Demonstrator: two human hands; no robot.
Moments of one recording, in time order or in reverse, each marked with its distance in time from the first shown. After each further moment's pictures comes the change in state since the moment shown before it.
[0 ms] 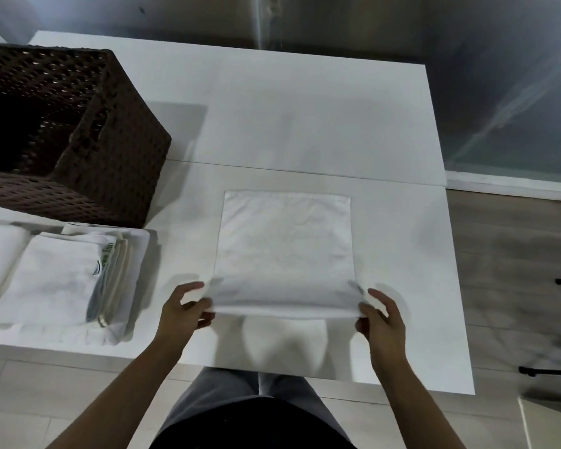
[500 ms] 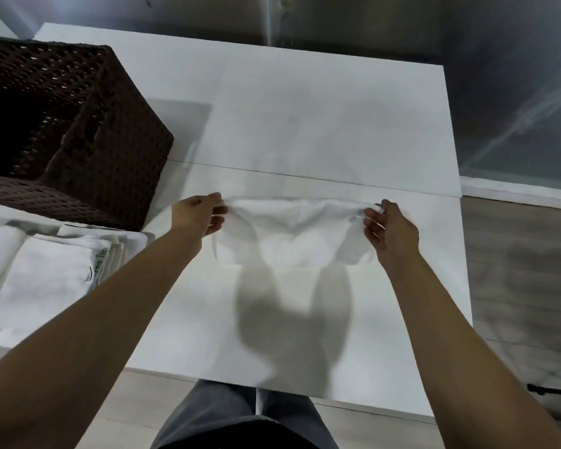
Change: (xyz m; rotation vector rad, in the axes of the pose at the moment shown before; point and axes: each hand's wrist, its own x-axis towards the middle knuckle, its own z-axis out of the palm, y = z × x) left_hand 0.093 0.156 0.062 -0.107 0.077 0.089; right_hand 0.103 -0.155 0.086 0.263 -0.127 0.038
